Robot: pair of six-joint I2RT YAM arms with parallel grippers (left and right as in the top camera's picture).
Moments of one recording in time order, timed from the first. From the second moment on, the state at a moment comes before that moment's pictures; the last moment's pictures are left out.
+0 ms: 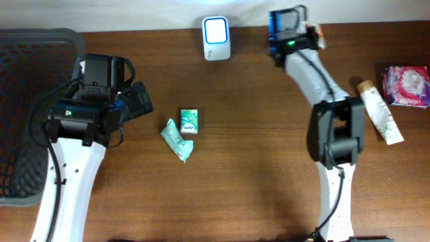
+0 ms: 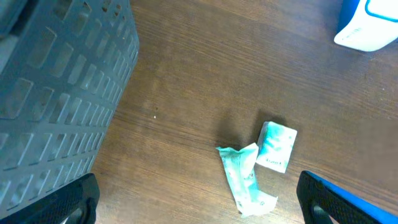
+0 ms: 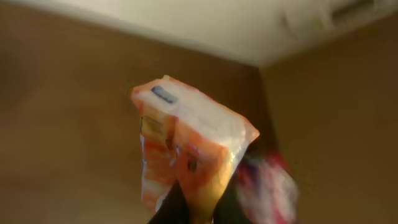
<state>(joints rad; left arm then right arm) -0.15 1.40 1.54 -1.14 -0.22 -0.43 0.12 2.39 2.05 -0.54 0.94 -0.23</state>
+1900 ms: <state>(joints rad) -0.15 1.40 1.54 -1.14 -0.22 -0.43 0.52 2.39 1.88 -0.77 -0.54 0.47</state>
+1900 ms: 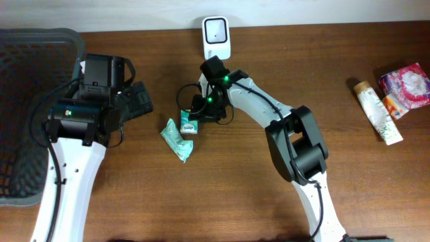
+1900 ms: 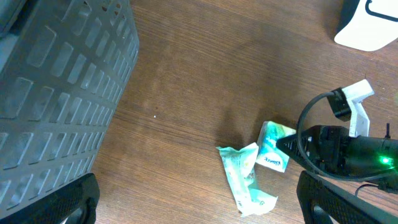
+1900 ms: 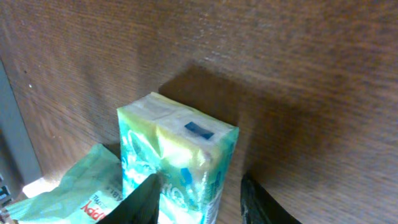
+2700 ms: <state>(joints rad) -0.15 1.40 1.54 -1.14 -0.22 -0.43 0.08 2.30 1.82 -0.86 -1.44 -0.09</state>
